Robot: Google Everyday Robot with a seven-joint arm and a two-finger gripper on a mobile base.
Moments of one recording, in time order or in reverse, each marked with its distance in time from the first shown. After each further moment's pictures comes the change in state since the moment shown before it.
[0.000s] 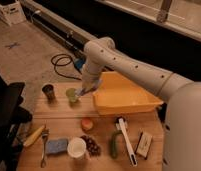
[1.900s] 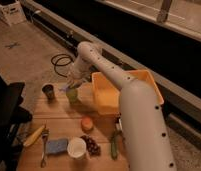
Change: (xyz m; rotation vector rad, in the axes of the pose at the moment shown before) arm -0.021 -0.083 0.103 0.007 -0.292 -0.160
